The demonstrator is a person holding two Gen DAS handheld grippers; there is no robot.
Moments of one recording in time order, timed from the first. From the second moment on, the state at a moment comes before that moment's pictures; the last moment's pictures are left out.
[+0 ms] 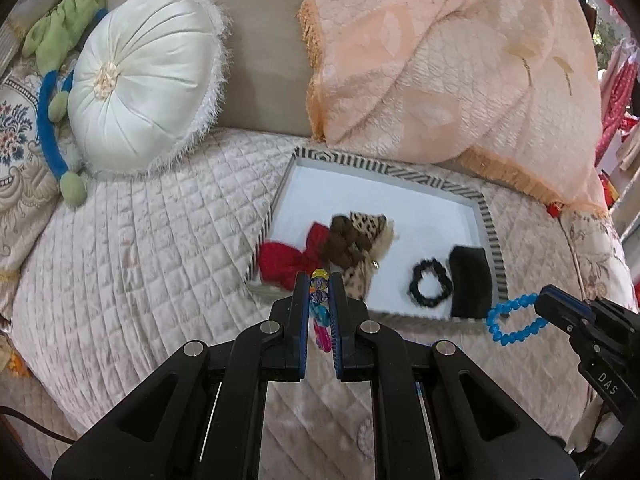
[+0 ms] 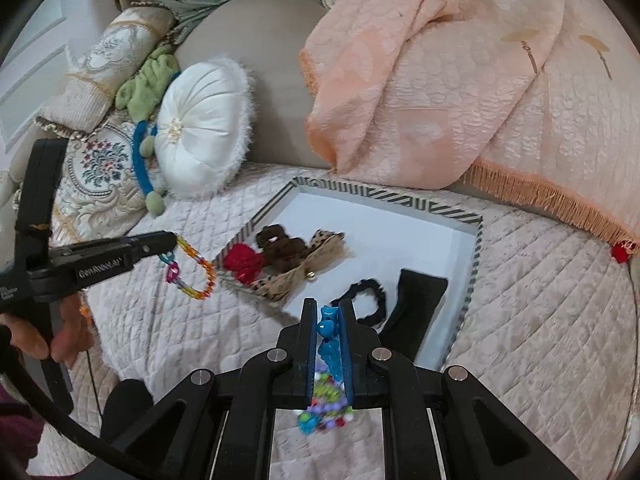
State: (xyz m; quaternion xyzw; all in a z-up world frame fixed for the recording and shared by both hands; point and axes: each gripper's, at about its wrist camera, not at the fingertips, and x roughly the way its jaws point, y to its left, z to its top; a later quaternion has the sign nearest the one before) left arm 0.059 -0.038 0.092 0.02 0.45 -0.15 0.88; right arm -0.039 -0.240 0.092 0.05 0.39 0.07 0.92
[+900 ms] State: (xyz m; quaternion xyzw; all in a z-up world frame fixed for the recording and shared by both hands) left arm 0.216 -0.077 0.019 0.01 0.50 -0.08 0.86; right arm 0.117 -0.292 0.021 0.09 0.45 0.02 0.89
